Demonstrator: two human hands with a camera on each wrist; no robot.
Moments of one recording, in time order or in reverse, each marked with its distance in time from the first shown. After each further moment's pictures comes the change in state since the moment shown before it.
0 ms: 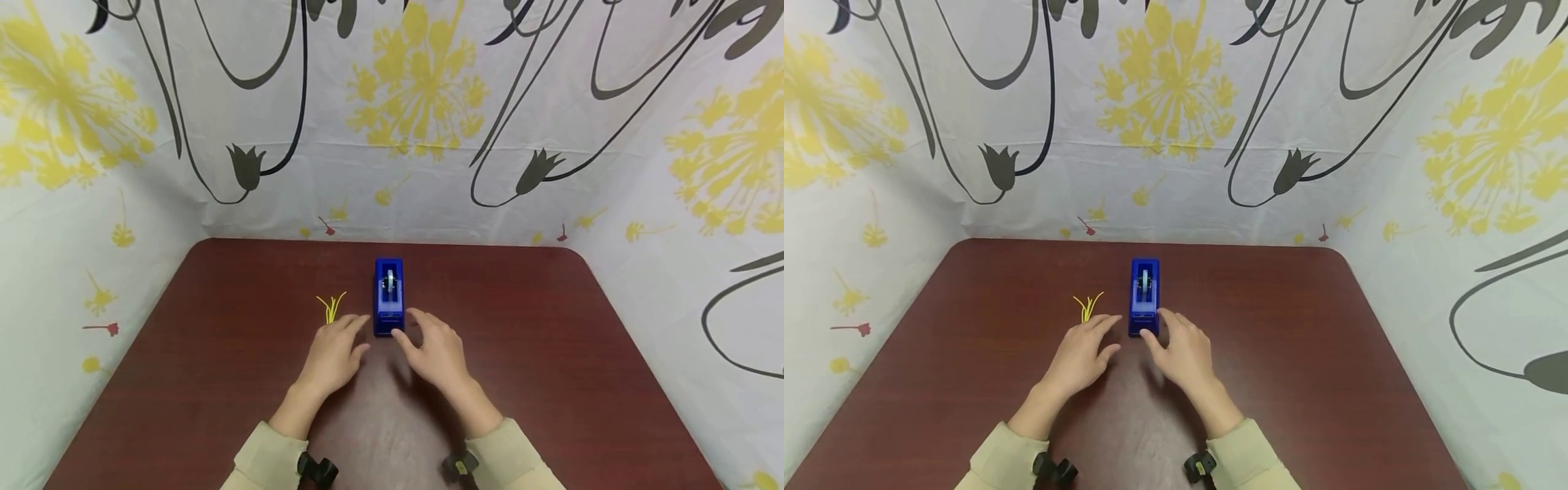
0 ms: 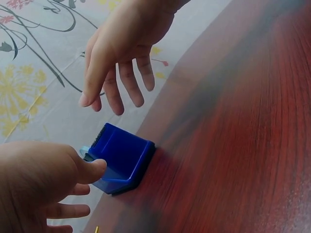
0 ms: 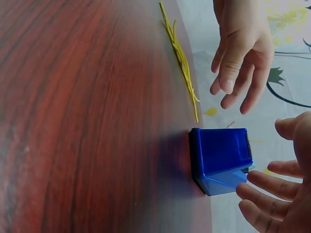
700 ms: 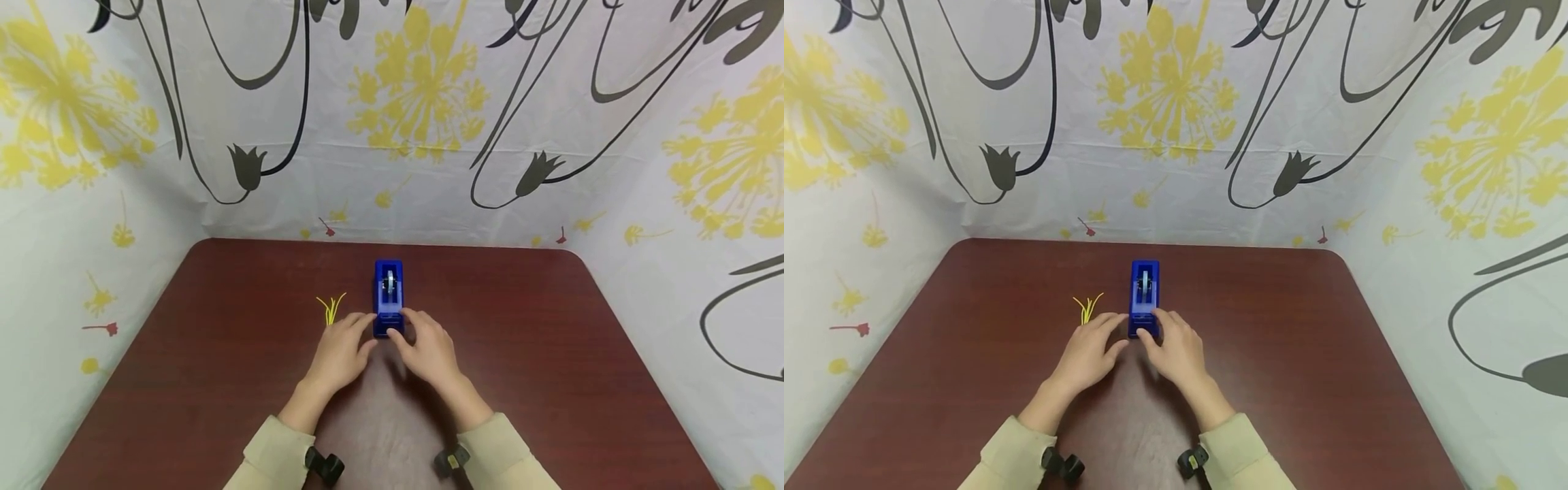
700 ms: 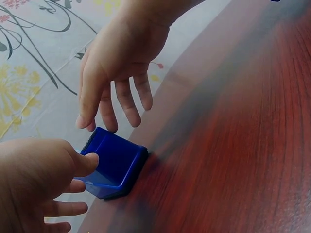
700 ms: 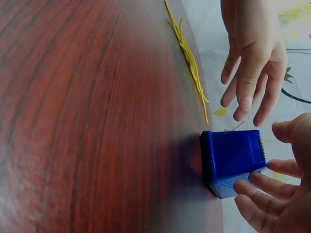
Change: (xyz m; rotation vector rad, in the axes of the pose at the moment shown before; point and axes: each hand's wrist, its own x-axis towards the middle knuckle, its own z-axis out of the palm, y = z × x) left_hand 0.009 0.003 0.010 -0.025 0.031 0.042; right_hand 0.006 0.001 0.013 0.050 -0.073 0.040
